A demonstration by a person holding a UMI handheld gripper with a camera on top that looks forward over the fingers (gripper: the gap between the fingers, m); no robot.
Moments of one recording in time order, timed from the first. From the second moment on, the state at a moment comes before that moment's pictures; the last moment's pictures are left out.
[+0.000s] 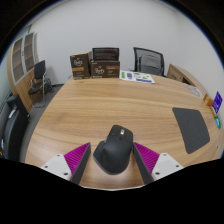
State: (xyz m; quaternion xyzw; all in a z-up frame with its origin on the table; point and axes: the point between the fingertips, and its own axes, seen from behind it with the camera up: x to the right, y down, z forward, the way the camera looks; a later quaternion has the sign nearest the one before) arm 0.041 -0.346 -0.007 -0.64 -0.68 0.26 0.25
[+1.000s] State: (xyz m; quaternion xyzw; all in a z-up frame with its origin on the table) arm 0.021 -0.346 -0.006 -0.65 -0.67 0.27 0.23
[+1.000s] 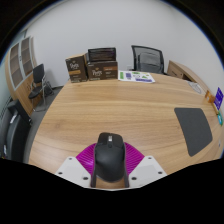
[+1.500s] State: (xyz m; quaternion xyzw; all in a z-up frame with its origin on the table) arm 0.017 -0.296 0.063 -0.65 -0.65 0.29 0.26
